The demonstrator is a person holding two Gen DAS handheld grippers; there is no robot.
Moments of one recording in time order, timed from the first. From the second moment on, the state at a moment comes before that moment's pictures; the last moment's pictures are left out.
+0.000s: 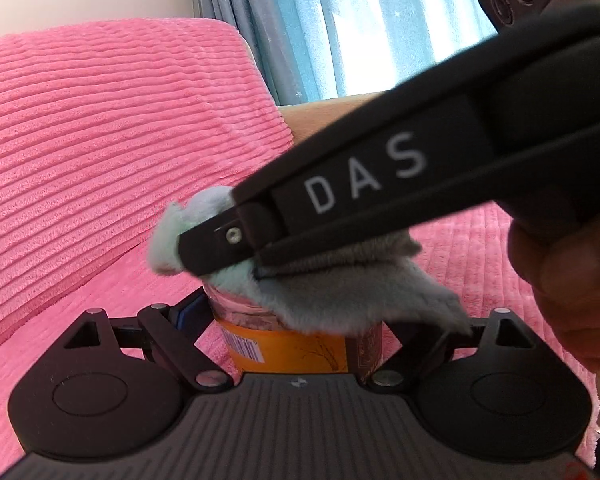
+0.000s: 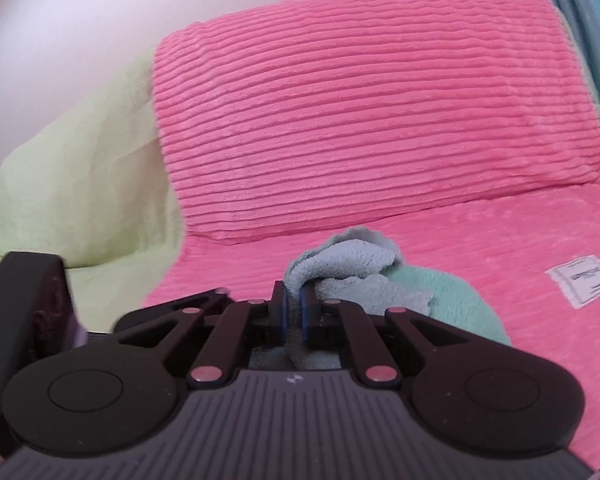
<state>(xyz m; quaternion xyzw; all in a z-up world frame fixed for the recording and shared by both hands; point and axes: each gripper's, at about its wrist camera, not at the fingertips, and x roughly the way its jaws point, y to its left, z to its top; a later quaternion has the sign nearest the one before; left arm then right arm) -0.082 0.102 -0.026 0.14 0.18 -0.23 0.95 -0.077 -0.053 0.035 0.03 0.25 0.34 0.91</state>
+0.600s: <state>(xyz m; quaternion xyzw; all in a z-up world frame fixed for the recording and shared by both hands) -0.078 0.121 -0.025 0.15 0.18 -0.23 0.94 -0.082 -0.051 0.036 0.03 0.25 0.35 0.90</state>
